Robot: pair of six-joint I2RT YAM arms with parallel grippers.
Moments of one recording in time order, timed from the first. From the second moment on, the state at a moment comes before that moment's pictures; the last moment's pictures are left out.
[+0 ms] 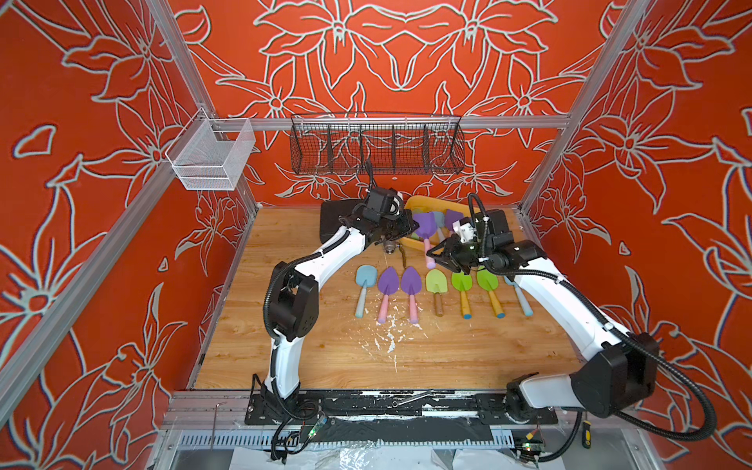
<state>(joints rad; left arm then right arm) -0.49 2.01 1.79 -0.33 0.43 -0.77 0.33 1.38 1.27 -0.65 -0.54 0.87</state>
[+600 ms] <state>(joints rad) -0.37 1.71 1.50 -0.40 0.48 -0.61 0.24 1.30 1.42 -0.84 -0.44 0.66</state>
